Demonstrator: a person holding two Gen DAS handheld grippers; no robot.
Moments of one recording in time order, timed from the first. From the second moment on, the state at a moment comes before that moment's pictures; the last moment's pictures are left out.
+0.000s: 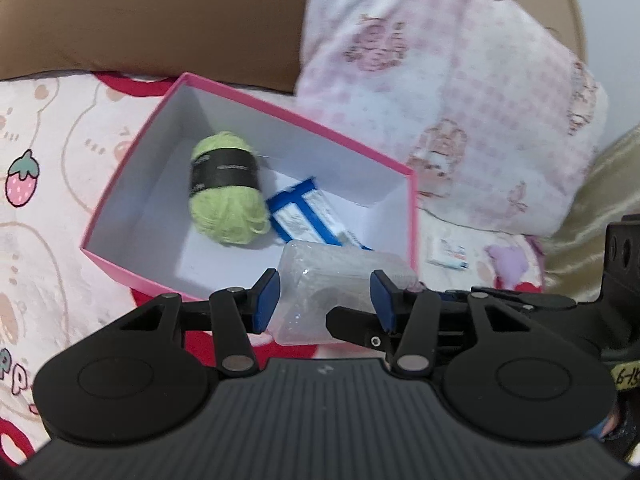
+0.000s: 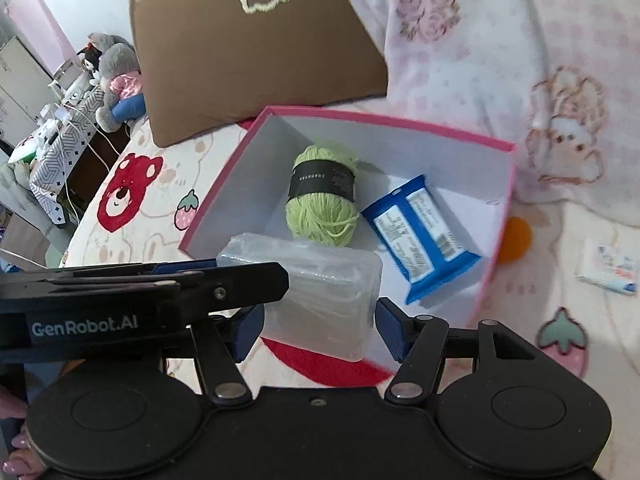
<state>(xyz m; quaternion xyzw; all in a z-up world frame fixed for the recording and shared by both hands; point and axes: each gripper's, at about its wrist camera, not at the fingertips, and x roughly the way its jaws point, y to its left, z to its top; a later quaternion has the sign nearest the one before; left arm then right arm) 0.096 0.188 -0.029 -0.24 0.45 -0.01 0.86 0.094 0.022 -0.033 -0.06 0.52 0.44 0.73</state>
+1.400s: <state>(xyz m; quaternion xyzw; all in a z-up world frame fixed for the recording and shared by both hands) 0.165 0.235 -0.147 -0.19 0.52 0.06 0.83 0.128 0.089 -0.151 -0.02 0.60 0.40 0.69</state>
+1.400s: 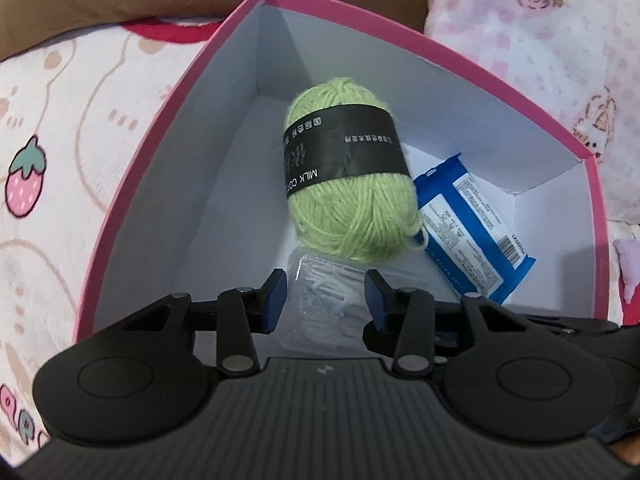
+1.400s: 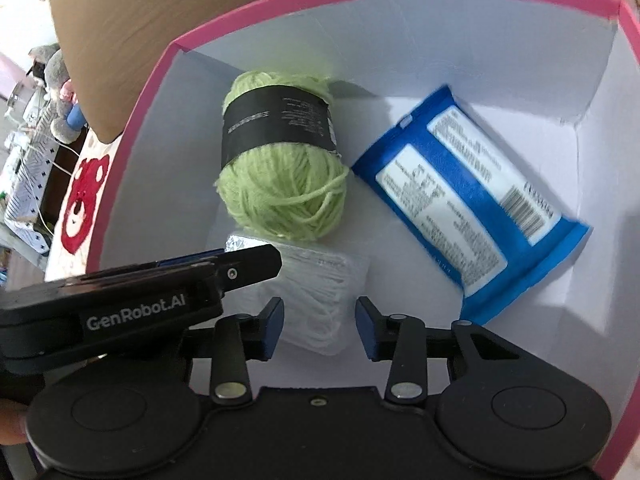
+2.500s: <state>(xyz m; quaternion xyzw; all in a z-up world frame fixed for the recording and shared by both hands) 0.101 0.190 -0.026 -0.17 0.49 0.04 0.86 0.080 0.018 -0.037 -0.09 0.48 0.44 0.75</state>
